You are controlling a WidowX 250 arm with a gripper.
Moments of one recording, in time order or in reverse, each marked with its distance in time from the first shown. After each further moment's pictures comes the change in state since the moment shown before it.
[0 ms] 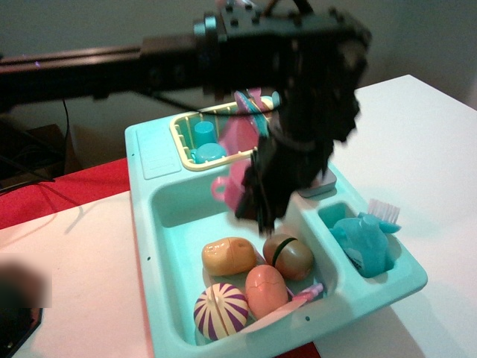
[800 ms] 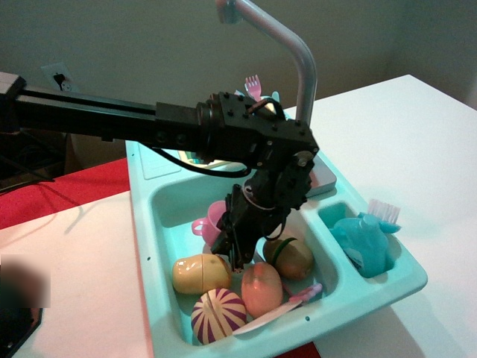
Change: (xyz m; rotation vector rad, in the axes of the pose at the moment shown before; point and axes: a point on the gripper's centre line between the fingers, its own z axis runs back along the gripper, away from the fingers) arm -0.005 0.011 -0.079 0.017 0.108 0.057
